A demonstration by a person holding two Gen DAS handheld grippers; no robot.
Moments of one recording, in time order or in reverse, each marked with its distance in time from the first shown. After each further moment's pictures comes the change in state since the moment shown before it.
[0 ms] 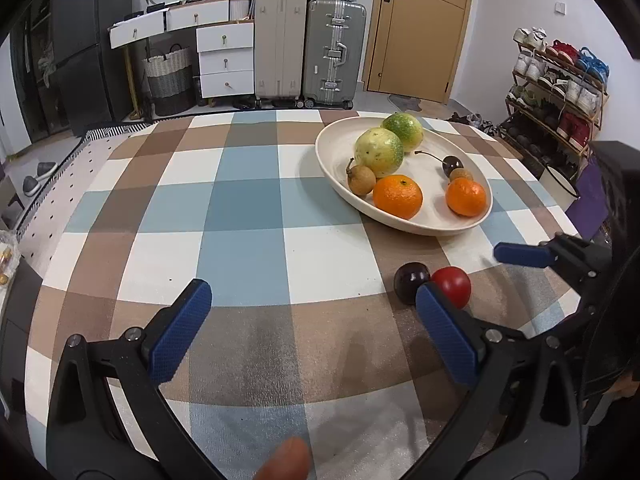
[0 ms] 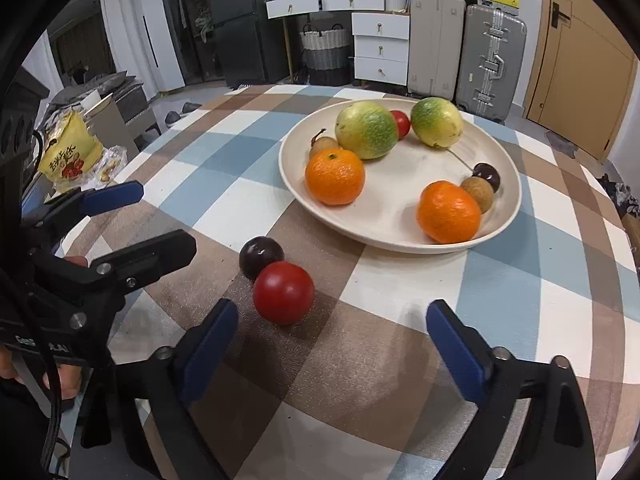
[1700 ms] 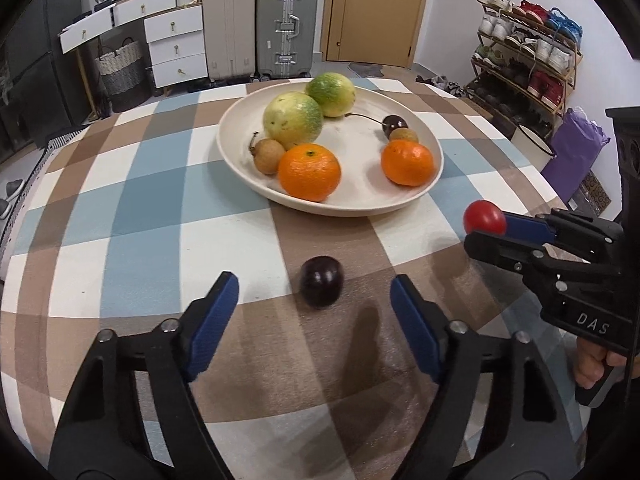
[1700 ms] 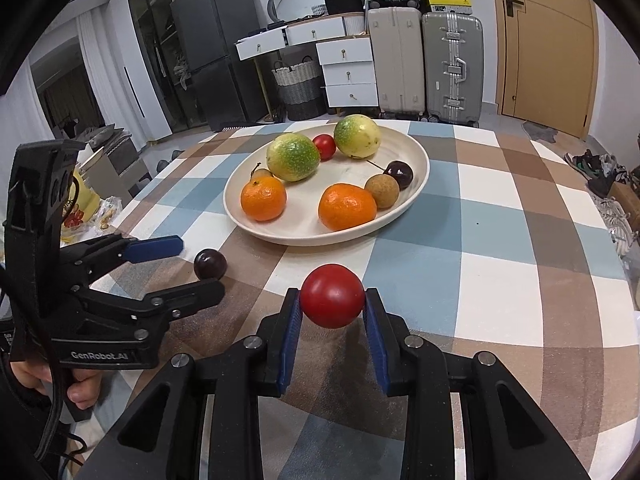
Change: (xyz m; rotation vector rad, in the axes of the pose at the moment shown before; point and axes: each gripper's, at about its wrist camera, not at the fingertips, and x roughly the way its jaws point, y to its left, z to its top) left arm 0.035 -0.062 0.003 0.119 0.110 -0.098; right arm -0.041 -0.062 -0.029 0.147 -0.129 0.015
